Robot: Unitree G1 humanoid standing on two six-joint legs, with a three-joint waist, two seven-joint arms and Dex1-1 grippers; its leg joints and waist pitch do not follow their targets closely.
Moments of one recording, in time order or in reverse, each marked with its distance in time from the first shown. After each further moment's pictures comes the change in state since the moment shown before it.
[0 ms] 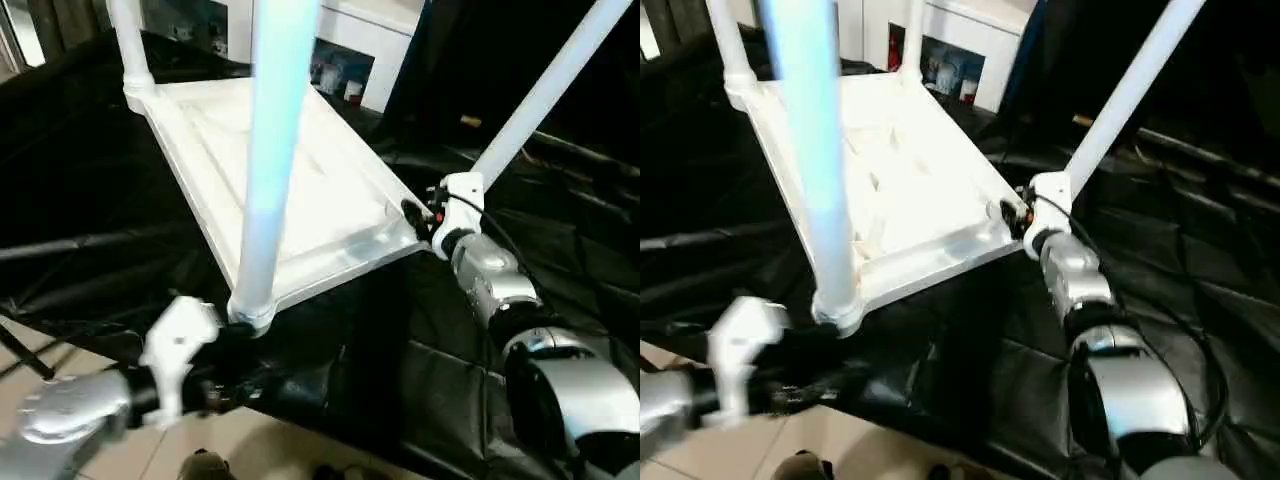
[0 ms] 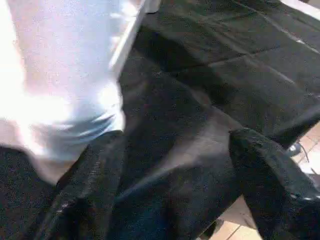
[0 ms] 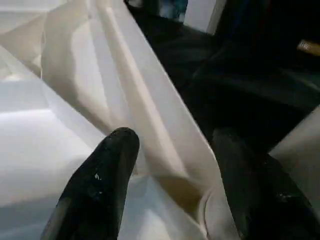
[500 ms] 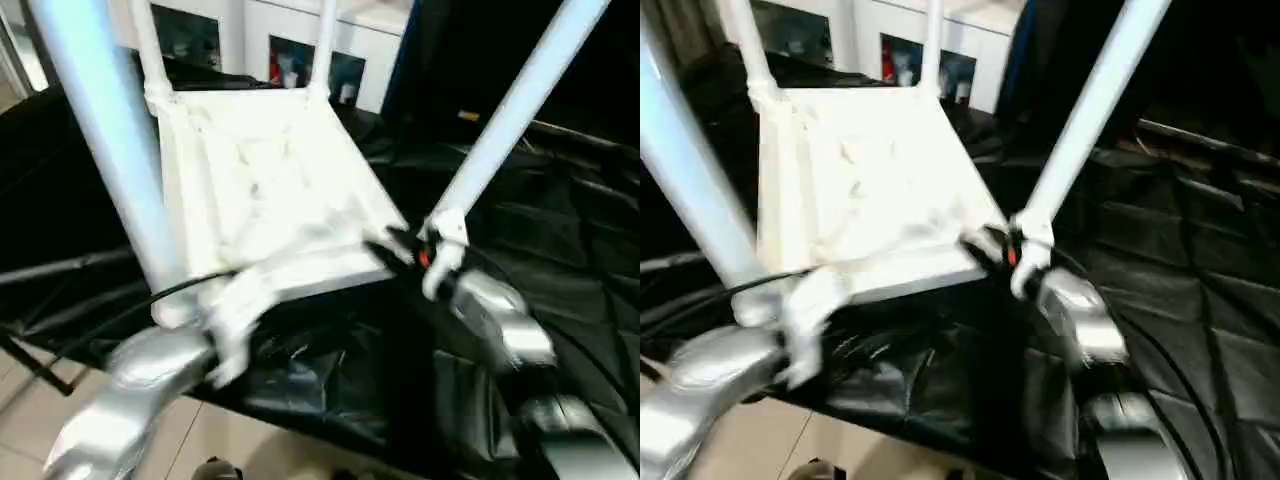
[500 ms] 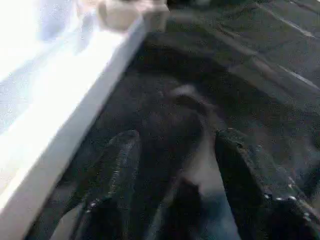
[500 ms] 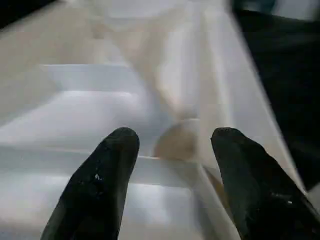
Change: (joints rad) left arm -0.153 -0.111 -0.195 0.184 0.127 -0.079 0.021; right arm 0.254 0.011 0.041 -0.370 0.077 0.137 0.238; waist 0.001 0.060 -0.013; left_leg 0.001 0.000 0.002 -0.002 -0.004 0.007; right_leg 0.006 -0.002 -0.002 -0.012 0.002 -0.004
